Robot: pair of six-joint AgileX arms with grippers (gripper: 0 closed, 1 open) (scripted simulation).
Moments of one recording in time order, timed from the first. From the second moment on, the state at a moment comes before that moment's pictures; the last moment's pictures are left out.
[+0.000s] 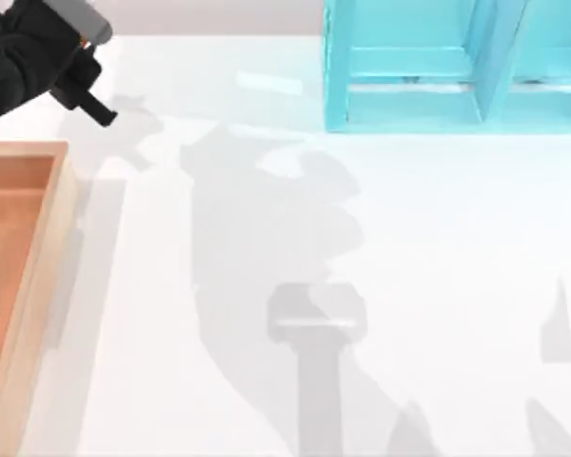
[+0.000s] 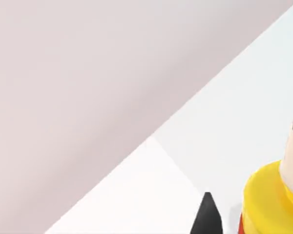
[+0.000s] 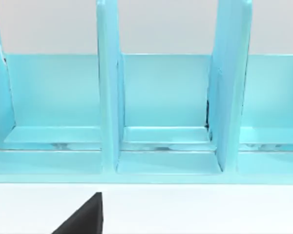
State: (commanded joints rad) left arm -0.05 1.91 1.14 0.34 0.23 0.71; right arm 0.00 0.00 0.00 0.00 0.00 0.00
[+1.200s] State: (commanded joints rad) left arm 0.90 2.19 1.24 -1.57 1.28 2.61; right arm 0.00 0.00 0.00 0.00 0.00 0.00
